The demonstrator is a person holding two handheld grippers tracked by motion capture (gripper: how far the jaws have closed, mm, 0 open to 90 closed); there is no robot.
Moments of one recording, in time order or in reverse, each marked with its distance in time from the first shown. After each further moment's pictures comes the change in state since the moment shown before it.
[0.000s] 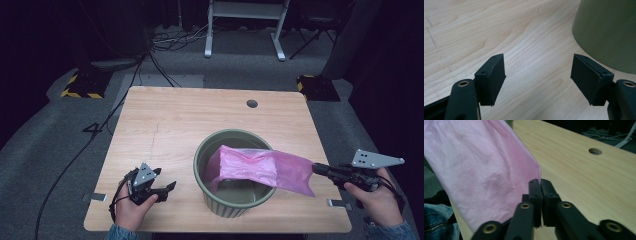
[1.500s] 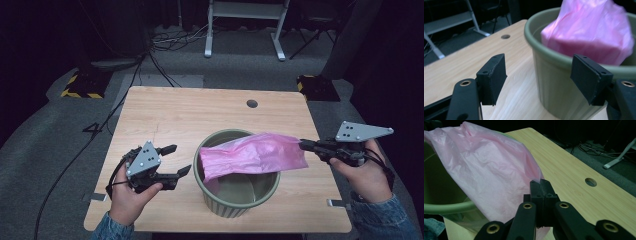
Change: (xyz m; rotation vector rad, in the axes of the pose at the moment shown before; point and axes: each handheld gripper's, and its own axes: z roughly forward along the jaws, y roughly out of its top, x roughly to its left) left arm -0.041 0.112 -0.059 -0.235 -0.153 0.195; right arm 0.022 0.094 0.020 0.015 -0.024 -0.151
